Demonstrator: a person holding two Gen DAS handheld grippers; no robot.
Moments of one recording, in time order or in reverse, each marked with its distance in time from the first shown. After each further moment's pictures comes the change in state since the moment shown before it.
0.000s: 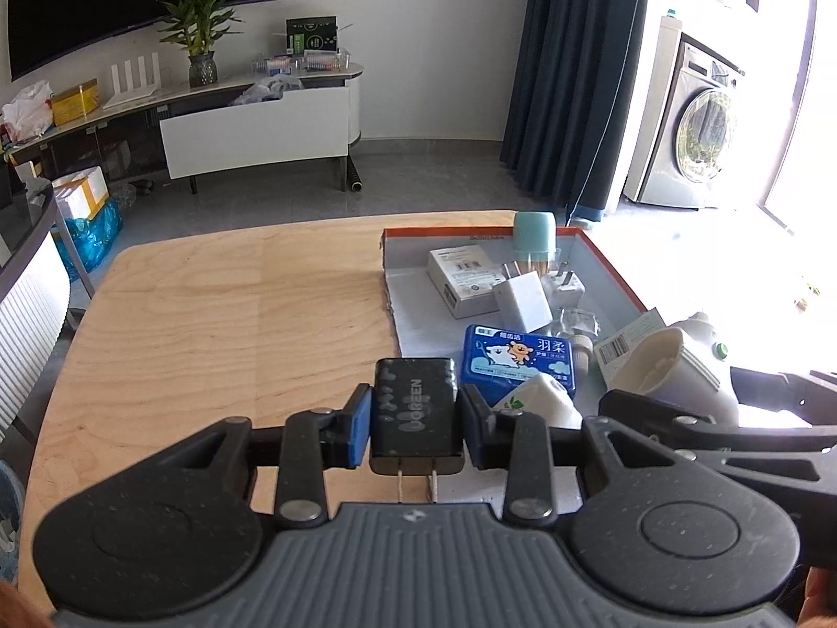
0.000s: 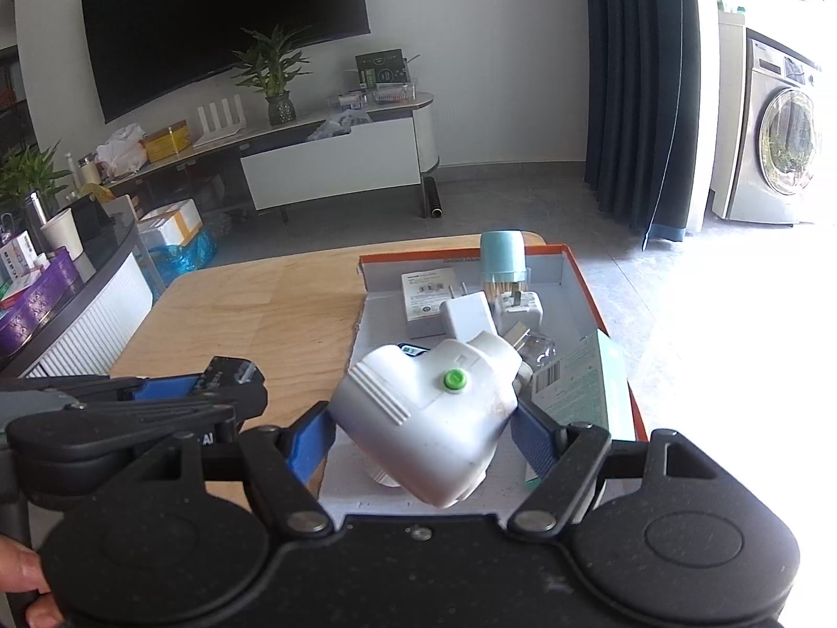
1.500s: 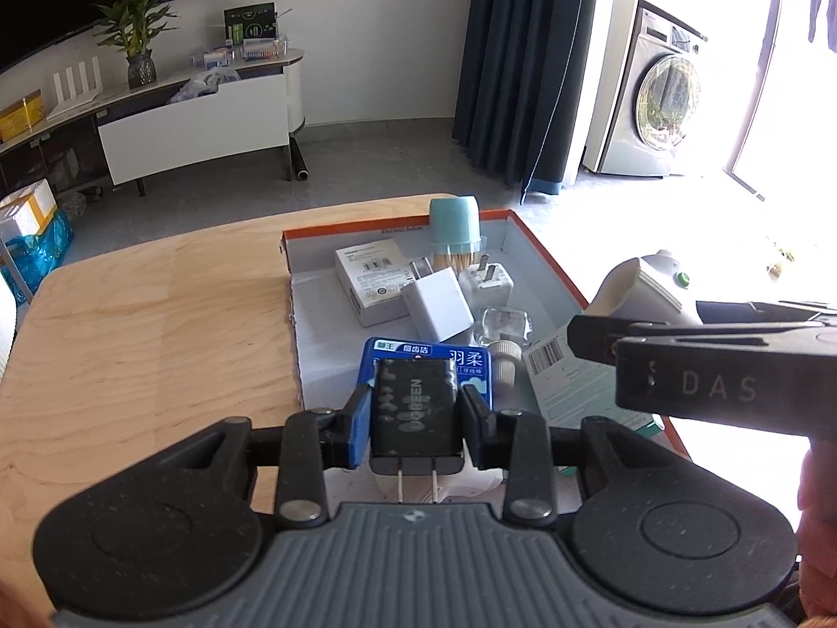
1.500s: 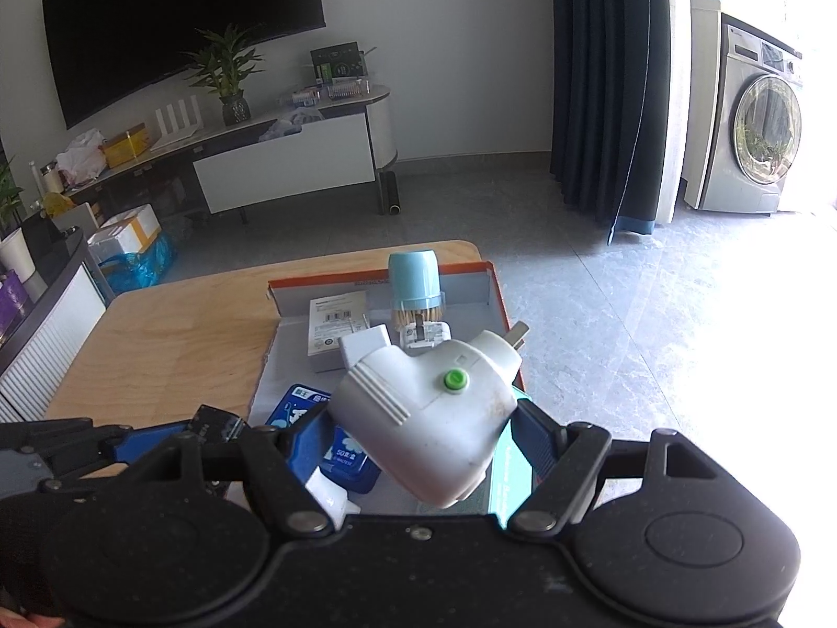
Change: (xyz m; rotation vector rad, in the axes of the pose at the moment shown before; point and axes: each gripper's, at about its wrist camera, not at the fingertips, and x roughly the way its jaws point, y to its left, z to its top) left arm 0.037 -0.053 0.018 0.062 0.052 -0.066; right arm 0.036 -0.066 0.034 0.026 0.028 -0.054
